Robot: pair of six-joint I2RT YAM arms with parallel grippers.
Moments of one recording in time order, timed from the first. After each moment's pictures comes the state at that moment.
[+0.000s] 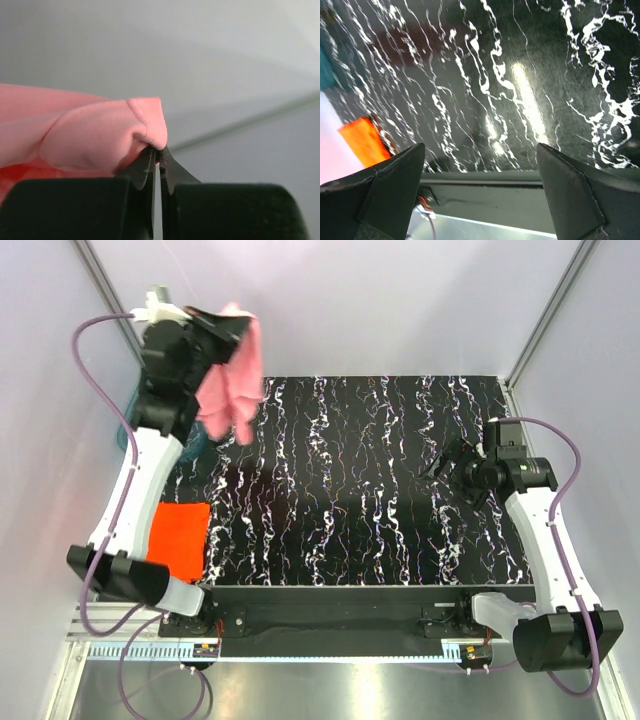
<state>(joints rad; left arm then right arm) -0.15 1.48 1.72 -0.19 0.05 -1.05 0.05 1.10 1.14 -0.98 -0.24 0.67</state>
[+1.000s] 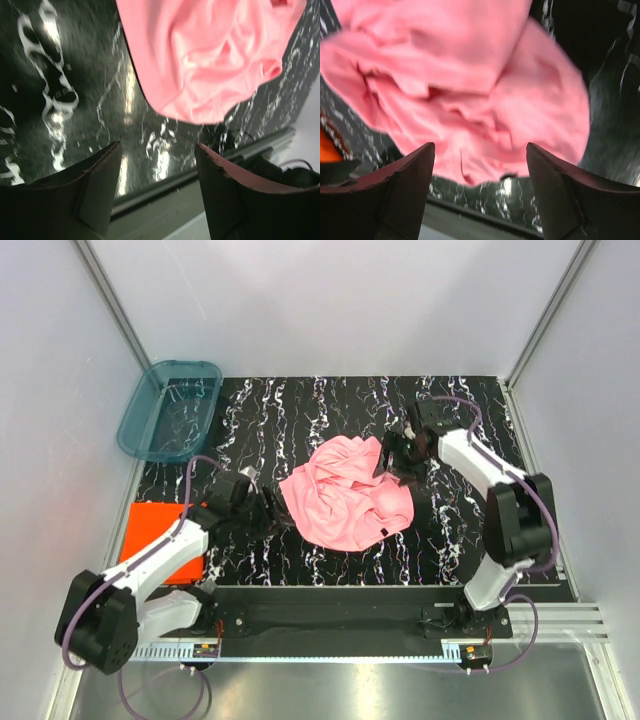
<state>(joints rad) -0.45 1.08 0.57 -0.37 0.30 -0.87 0.29 1.68 1.27 -0.73 -0.27 0.51</state>
